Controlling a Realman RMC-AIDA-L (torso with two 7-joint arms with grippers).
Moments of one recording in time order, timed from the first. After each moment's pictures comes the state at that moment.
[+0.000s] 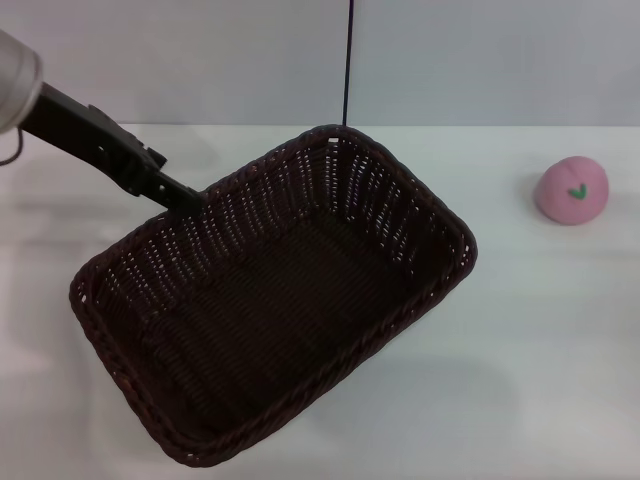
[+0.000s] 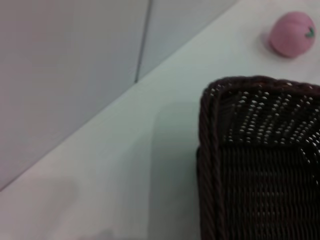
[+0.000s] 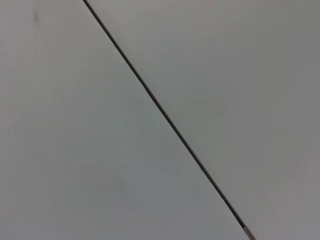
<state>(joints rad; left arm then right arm) -0.72 -2.03 0.96 1.34 2.55 1.80 -2.30 0.42 2.08 0.00 -0.07 -1.26 -1.34 0.85</state>
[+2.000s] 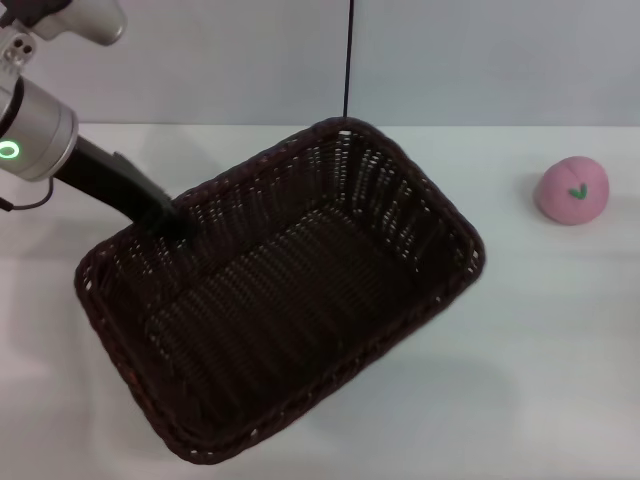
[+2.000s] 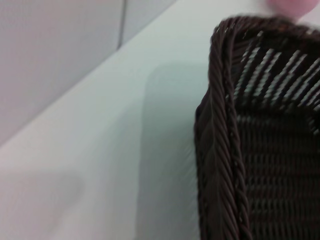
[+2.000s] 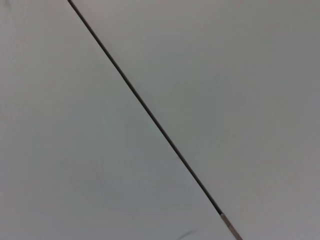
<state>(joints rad) -0.70 -2.06 1.00 1.18 2.56 1.67 -2.19 0.42 2.08 0.02 -0.07 -1.26 -1.29 0.85</state>
